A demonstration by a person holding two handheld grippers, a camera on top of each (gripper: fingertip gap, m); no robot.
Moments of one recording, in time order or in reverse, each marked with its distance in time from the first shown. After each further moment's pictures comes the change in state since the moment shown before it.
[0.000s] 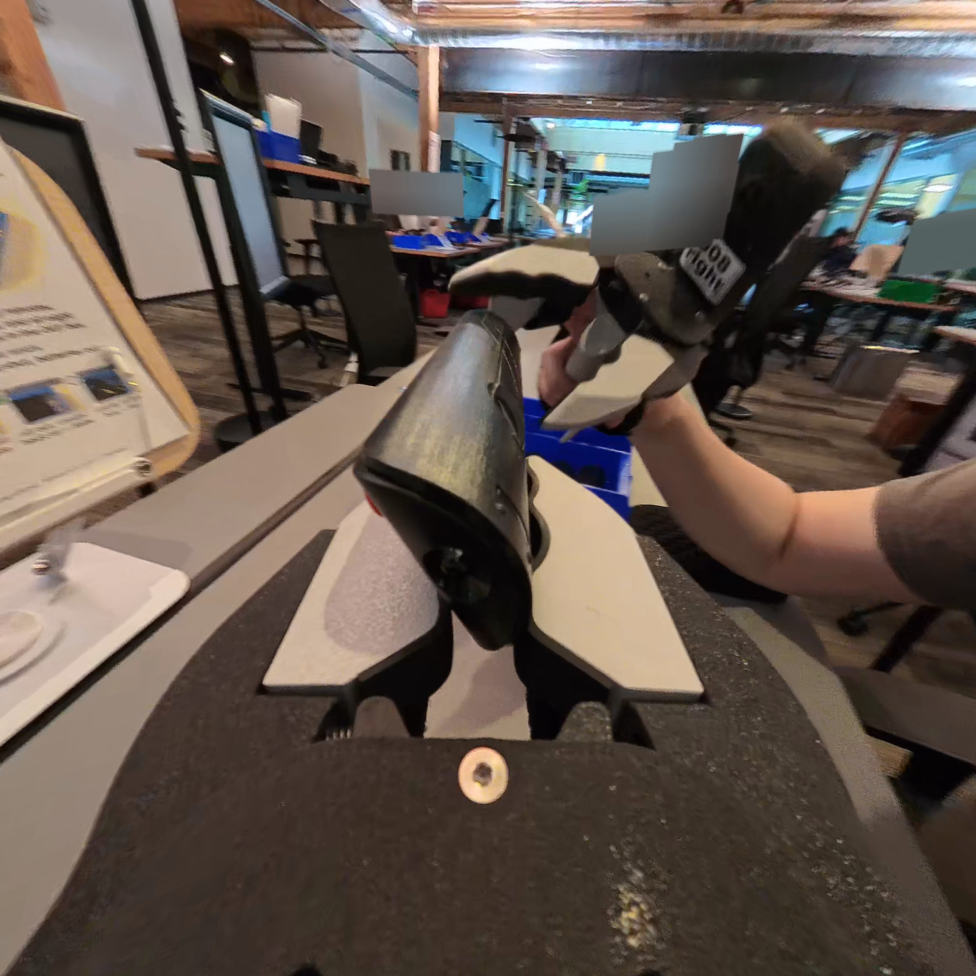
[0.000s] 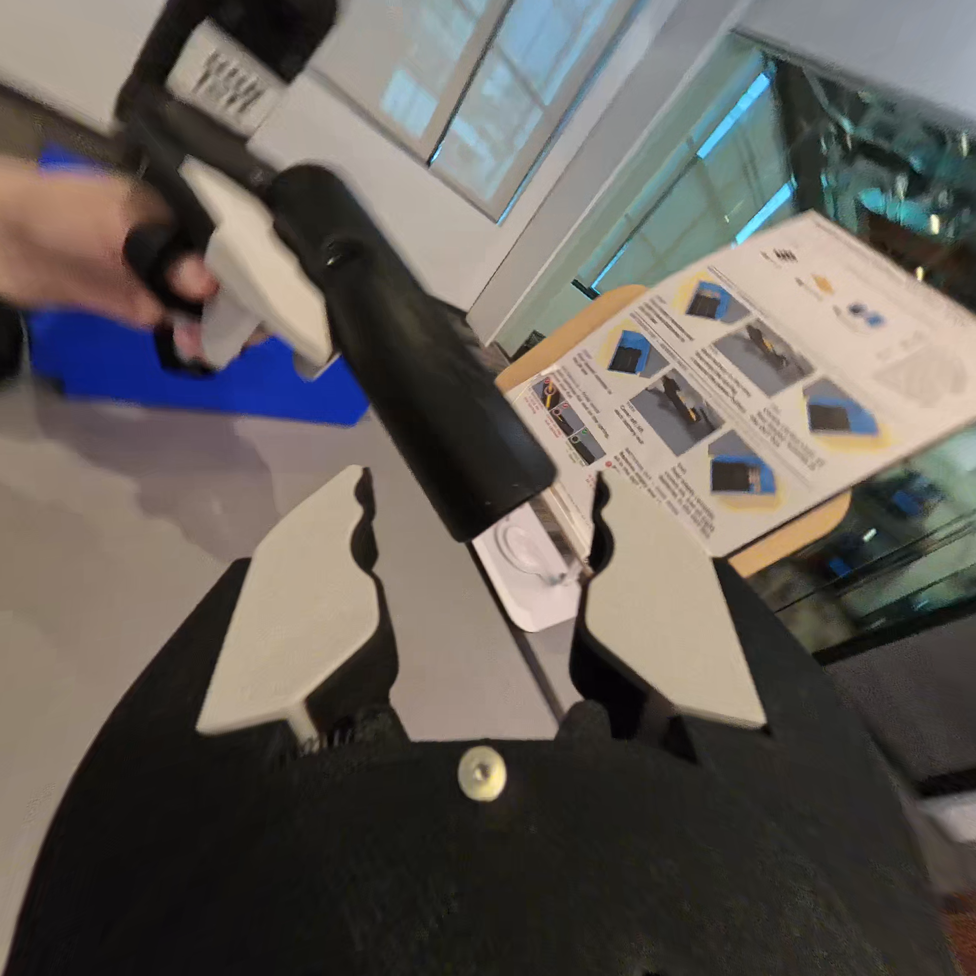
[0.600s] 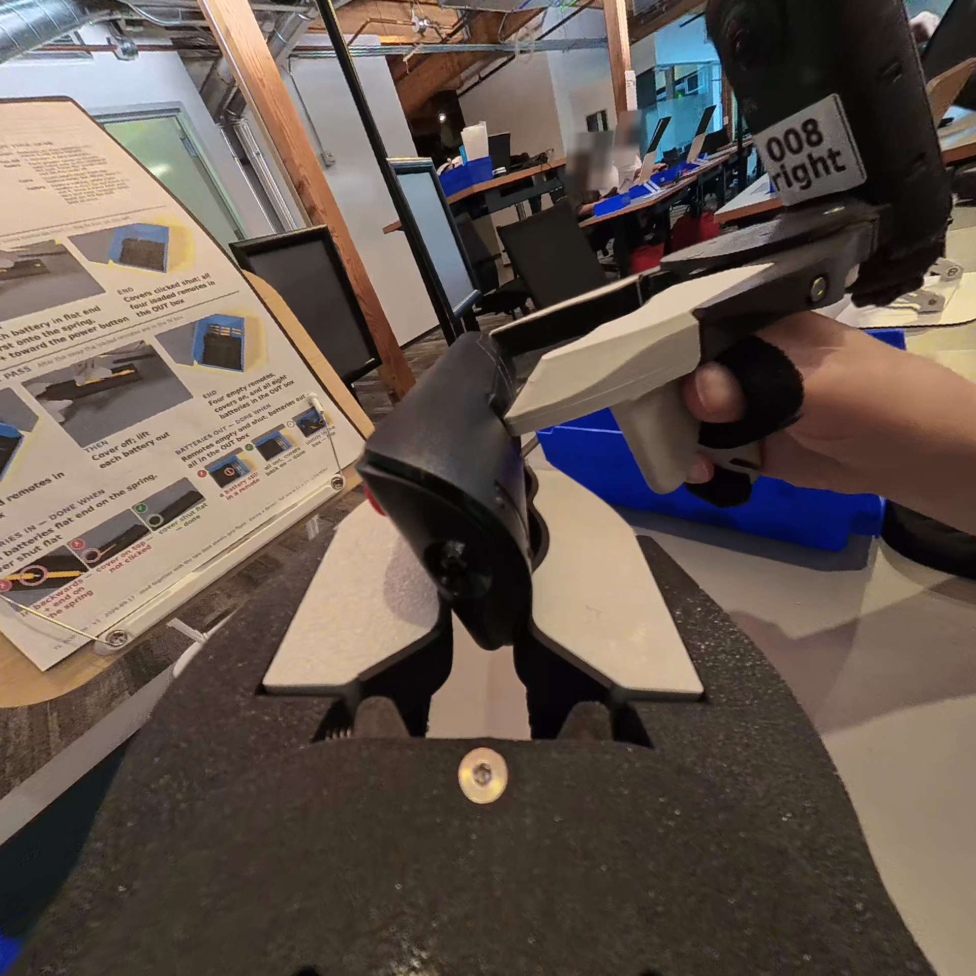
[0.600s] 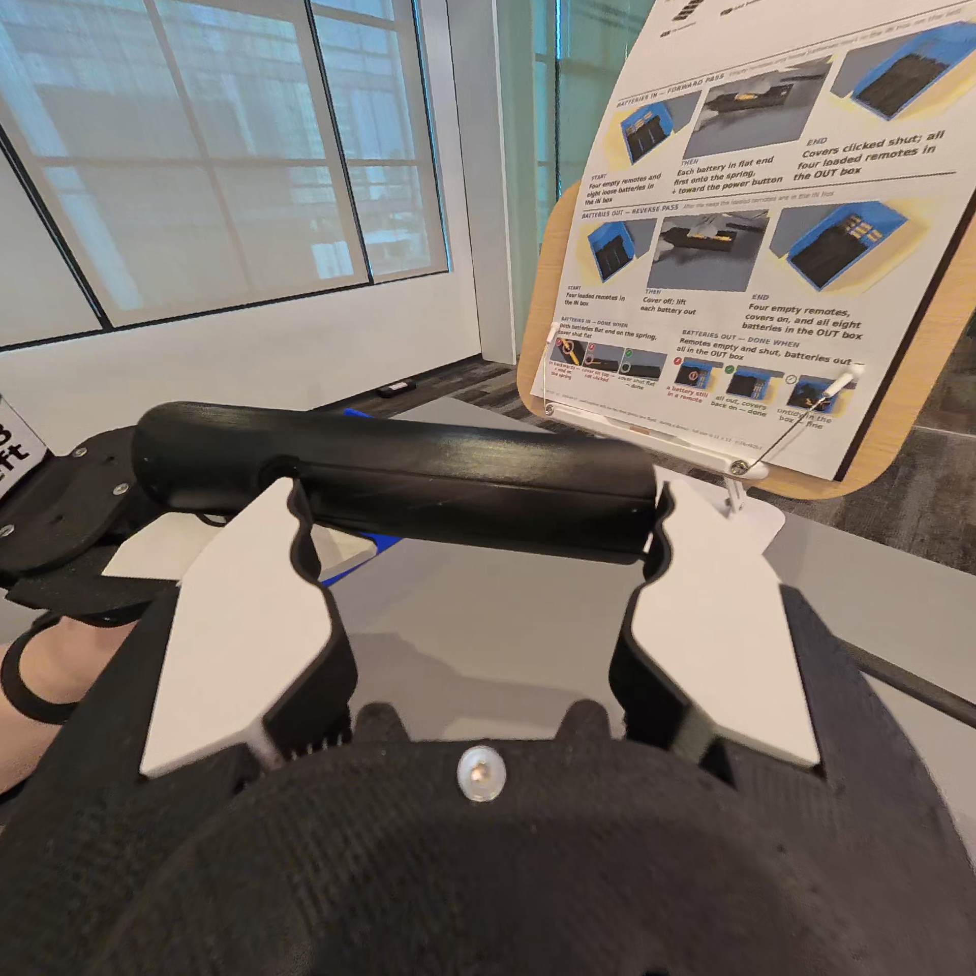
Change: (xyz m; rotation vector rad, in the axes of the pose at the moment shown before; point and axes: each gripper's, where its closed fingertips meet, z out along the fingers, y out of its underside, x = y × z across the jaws) left arm -0.009 0.017 0.023 -0.045 -0.406 0.389; right arm -0.008 0.019 0.033 0.054 0.112 0.662
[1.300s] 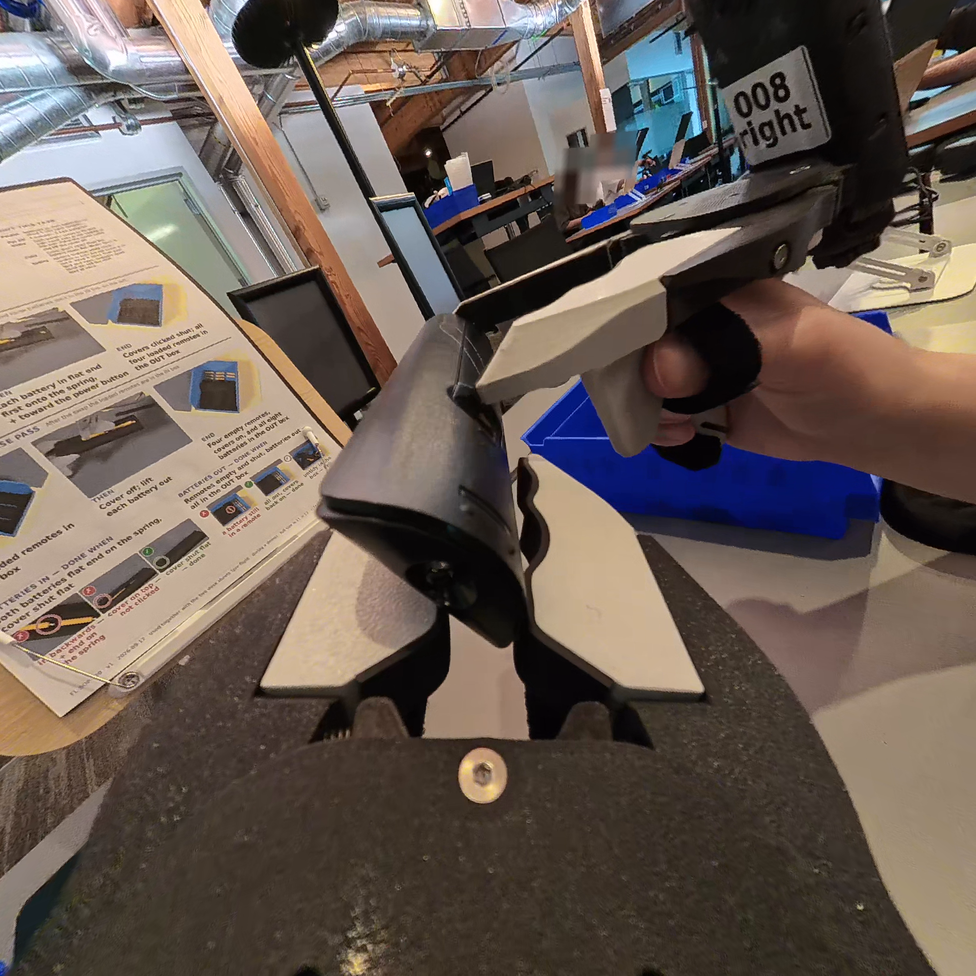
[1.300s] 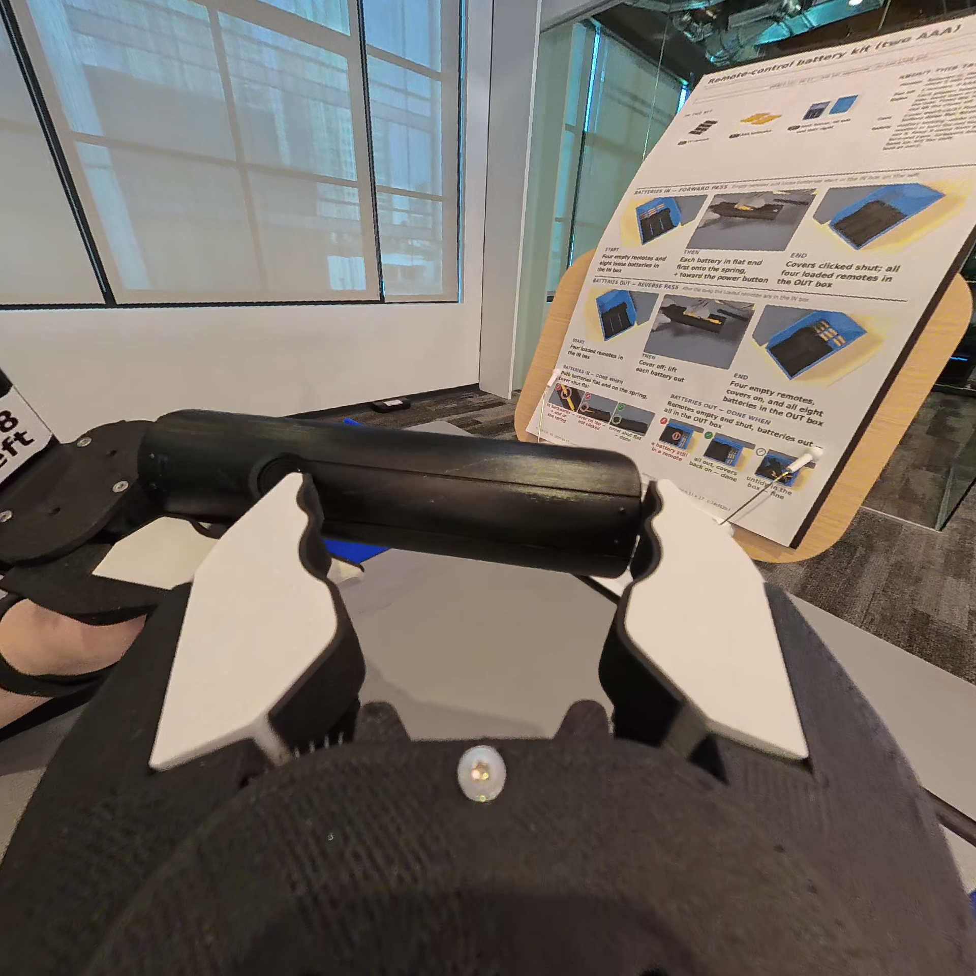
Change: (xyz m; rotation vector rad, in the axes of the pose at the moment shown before) left arm 0.016 -0.007 -0.001 0.041 0.016 0.091; right arm -0.004 -0.018 -0.013 0.063 -0.038 -0.134
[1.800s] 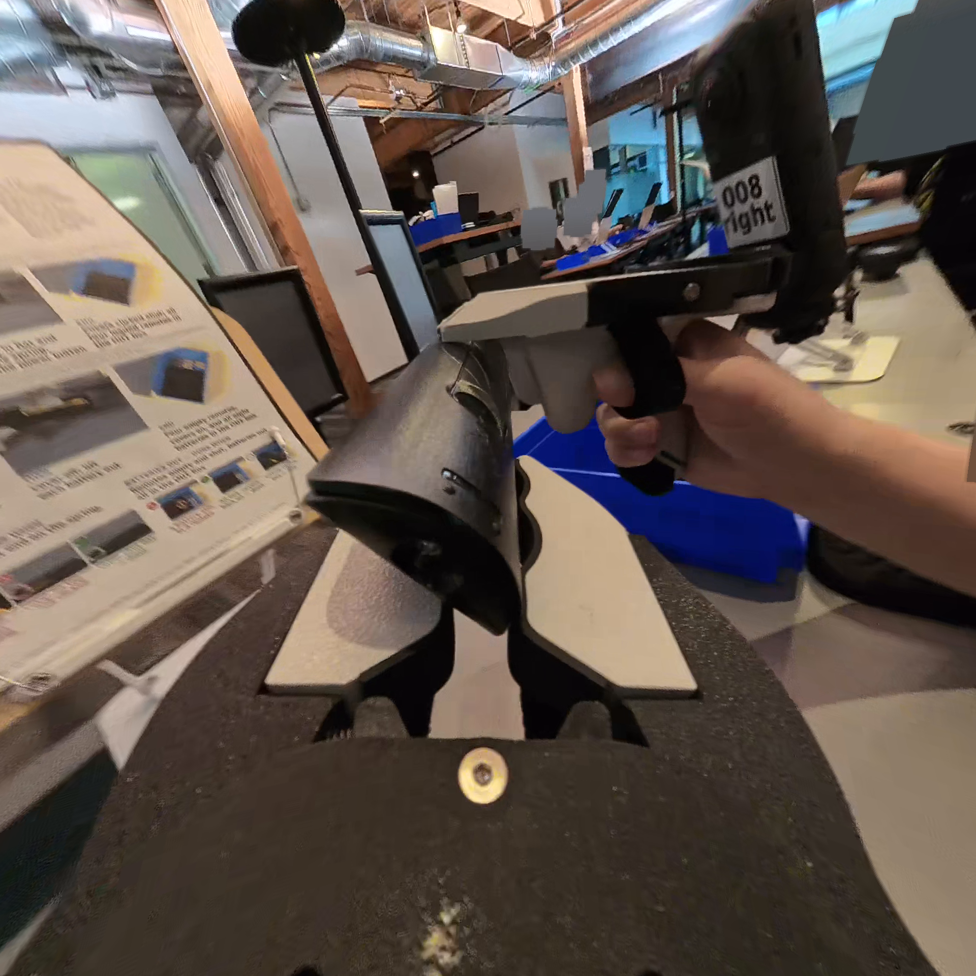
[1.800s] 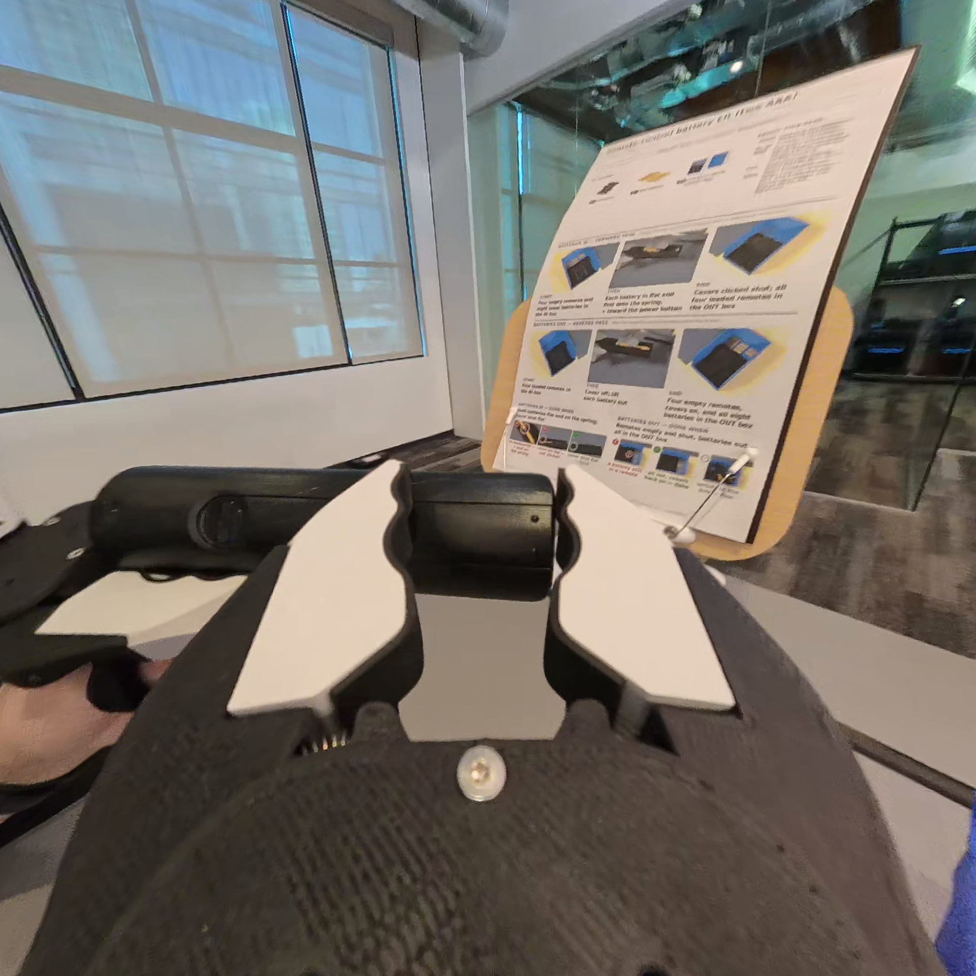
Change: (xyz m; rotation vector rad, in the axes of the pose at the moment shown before) left arm 0.001 -0.012 -0.003 0.050 0.042 -0.147; right arm 0.023 -0.016 -0.010 0.097 0.089 0.101
